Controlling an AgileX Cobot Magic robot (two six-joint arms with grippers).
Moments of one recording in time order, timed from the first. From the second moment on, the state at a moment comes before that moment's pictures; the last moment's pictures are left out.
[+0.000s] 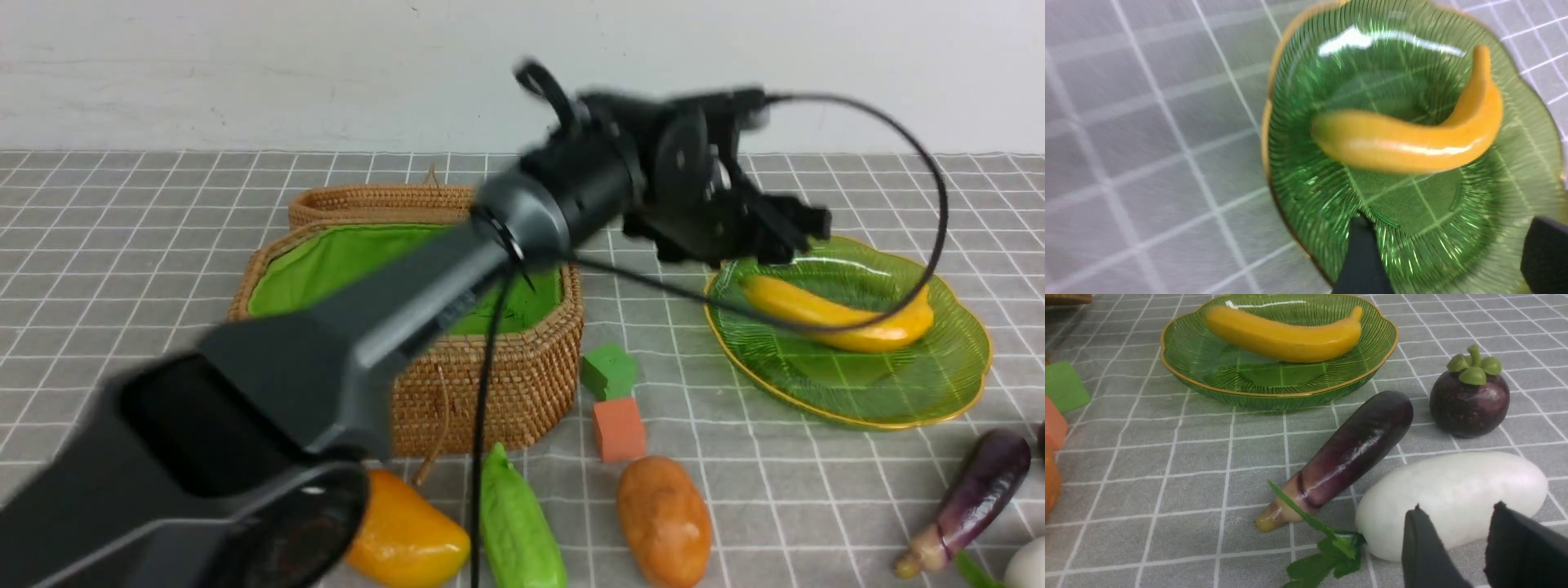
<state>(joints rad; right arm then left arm) -0.08 -0.01 0.02 -0.01 0.37 0.04 -0.70 2.34 -2.43 -0.12 0.83 -0.28</state>
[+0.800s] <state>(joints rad) -0.08 -0.01 0.02 -0.01 0.37 0.04 -0.57 1.18 -1.27 0.18 1.05 -0.85</state>
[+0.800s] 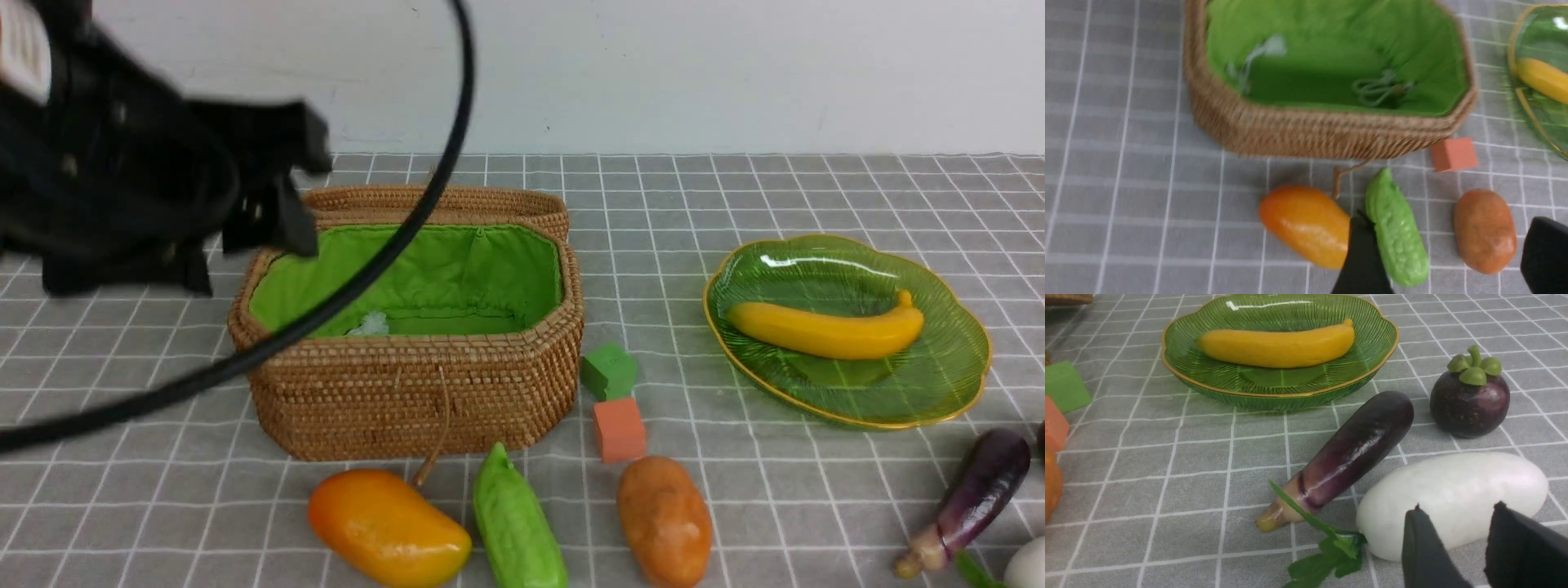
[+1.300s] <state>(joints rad) -0.08 -0.01 0.02 -0.01 0.37 0.04 -0.57 1.50 -0.95 0.09 0.75 -1.14</state>
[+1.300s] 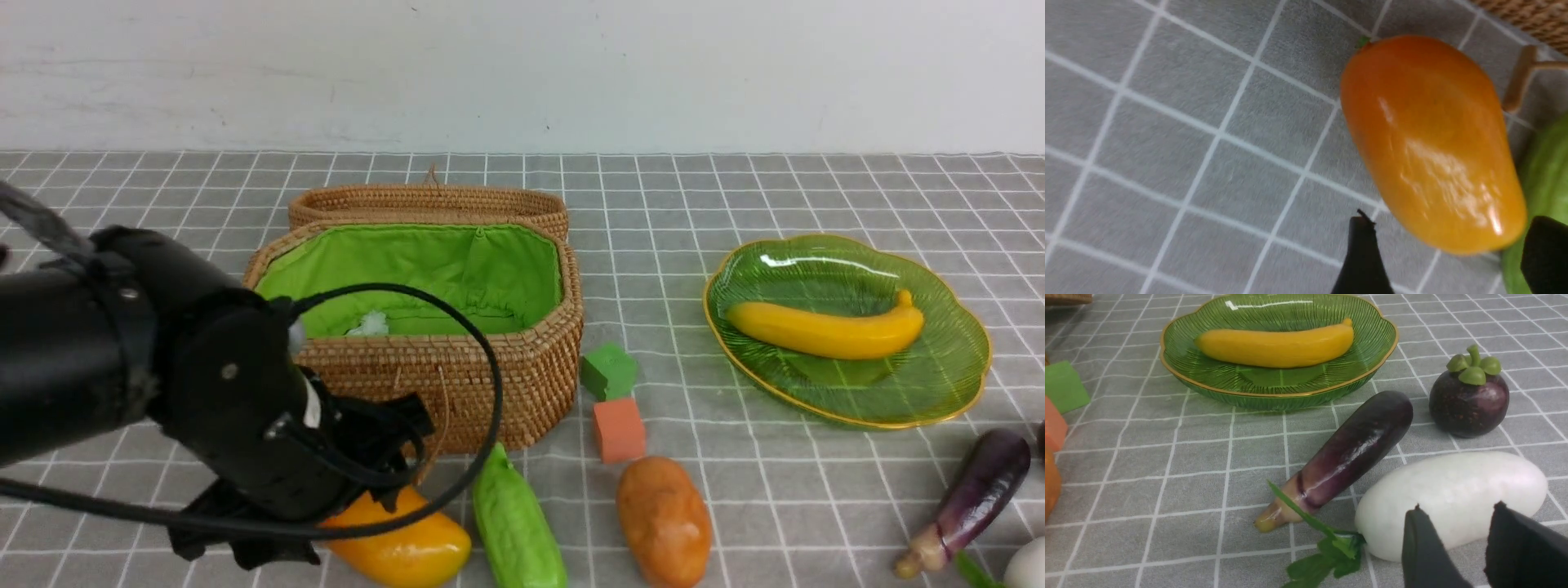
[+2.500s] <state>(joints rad) -0.08 -0.01 0.02 -0.01 0.37 0.04 -0.58 1.69 -0.97 0.22 0.61 -1.08</state>
